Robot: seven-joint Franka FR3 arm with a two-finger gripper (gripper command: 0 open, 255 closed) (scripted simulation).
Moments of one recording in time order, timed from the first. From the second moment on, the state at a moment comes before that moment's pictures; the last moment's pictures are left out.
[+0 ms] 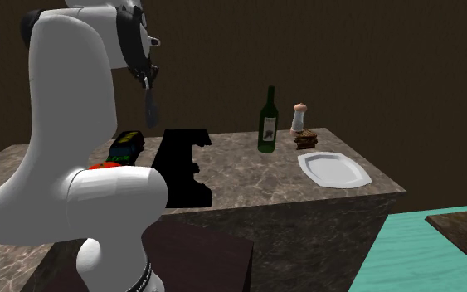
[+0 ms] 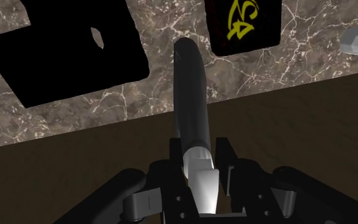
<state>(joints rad) 0.49 0.52 0.02 -1.12 0.00 1.77 0.29</state>
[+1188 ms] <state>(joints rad) 0.49 0.52 0.02 -1.36 0.00 2.01 0.29</state>
